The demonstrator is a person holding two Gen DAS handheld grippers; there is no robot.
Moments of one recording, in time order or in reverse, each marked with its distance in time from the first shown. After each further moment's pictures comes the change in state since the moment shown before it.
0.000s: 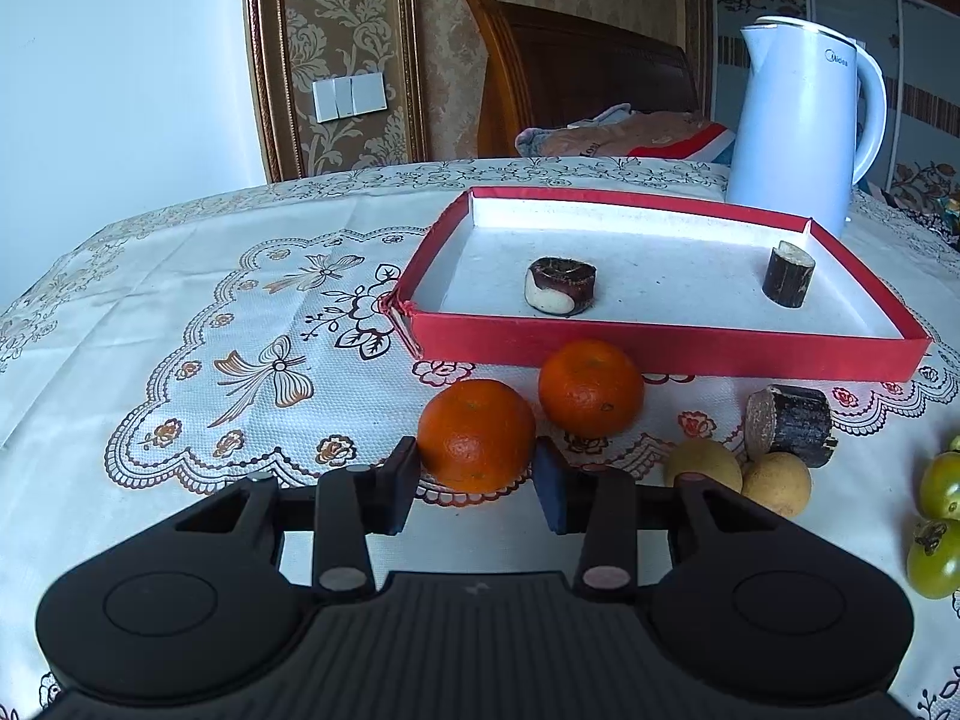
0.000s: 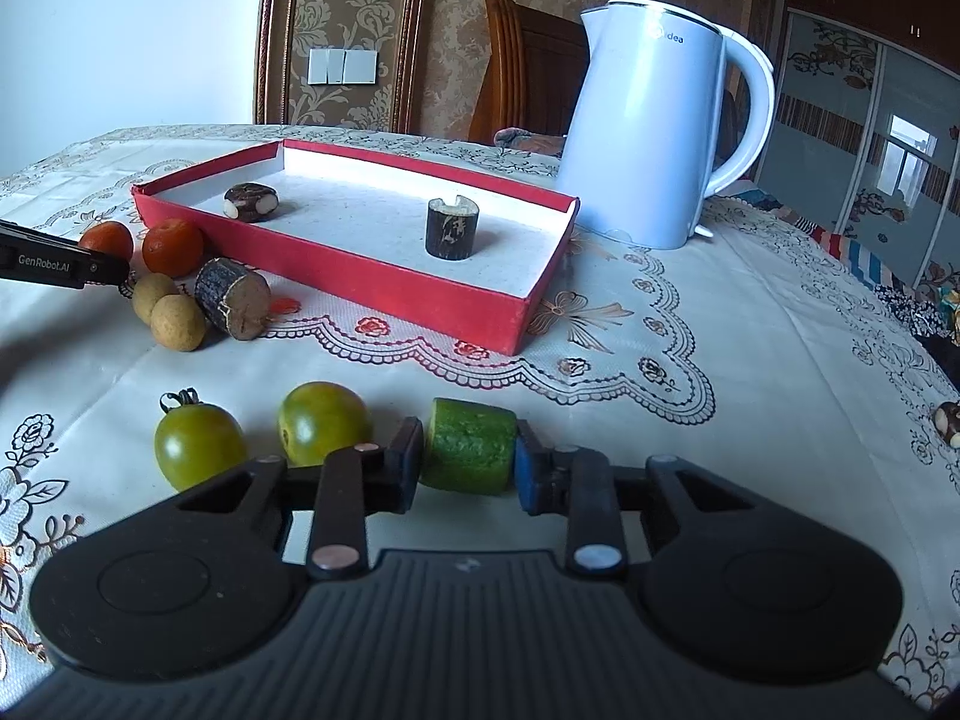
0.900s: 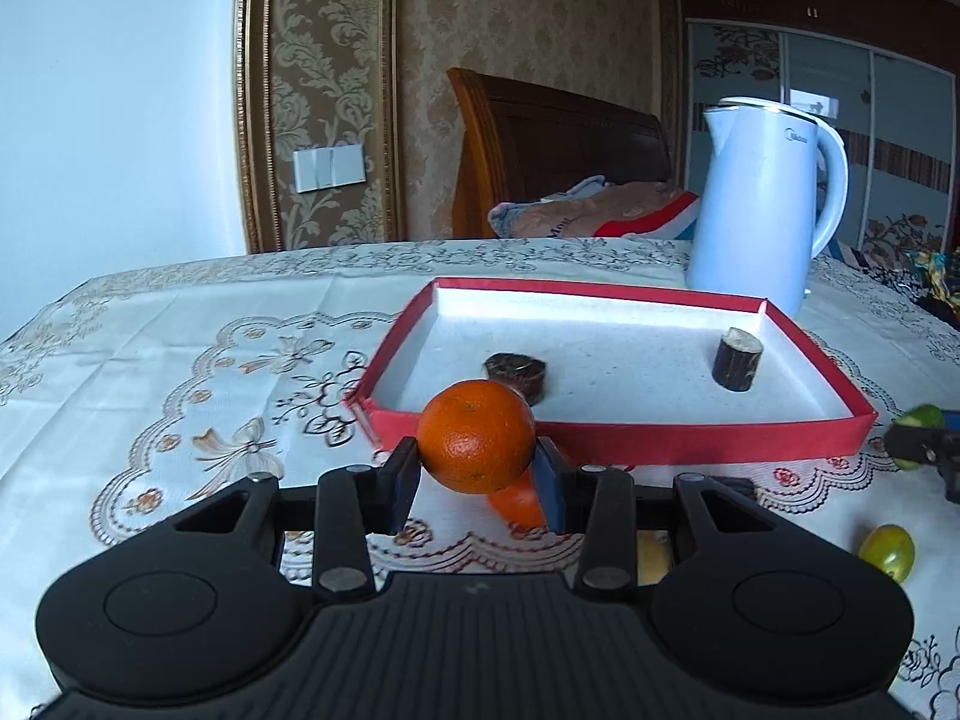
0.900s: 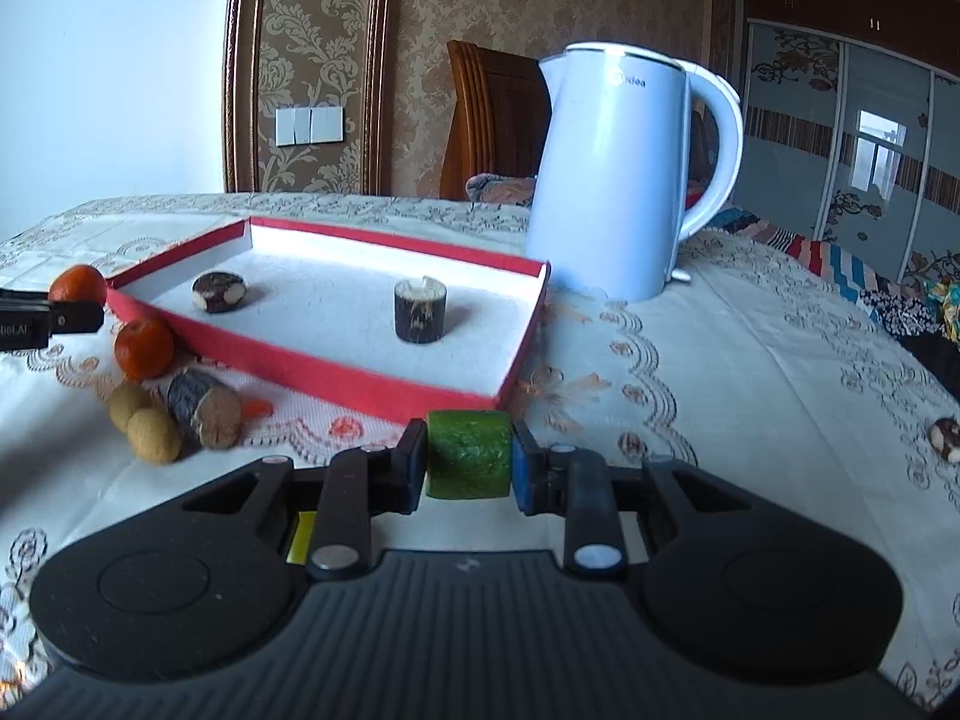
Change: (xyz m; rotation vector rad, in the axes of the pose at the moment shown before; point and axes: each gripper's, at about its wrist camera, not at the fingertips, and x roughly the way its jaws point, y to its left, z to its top) left arm -0.019 -0.015 0.018 -0.006 -0.142 -0.064; right arm 0.009 -0.011 0.037 0.084 -0.106 -0.024
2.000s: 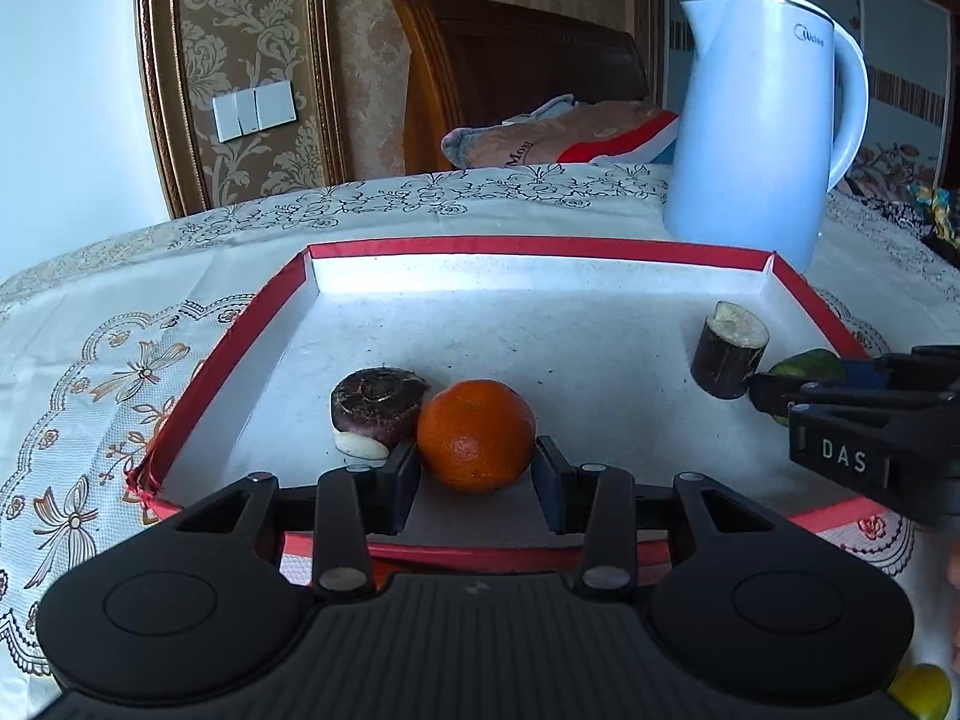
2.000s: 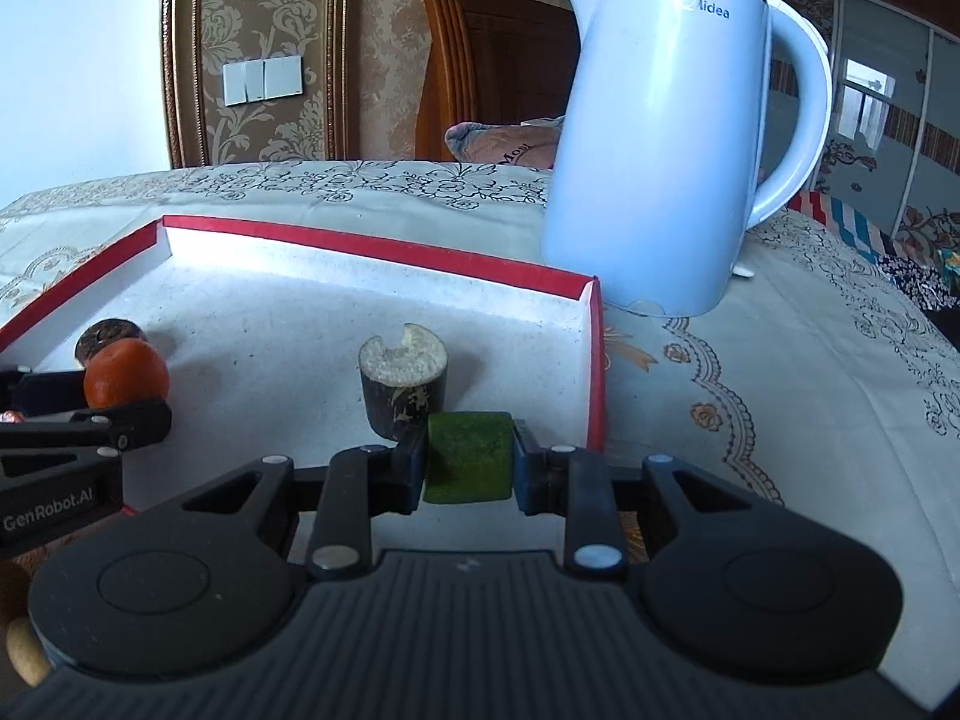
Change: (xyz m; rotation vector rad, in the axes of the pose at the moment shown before) left arm 0.101 -0.054 0.031 0.049 0.163 -0.024; right arm 0.129 0.014 0.048 0.037 0.139 -0.047
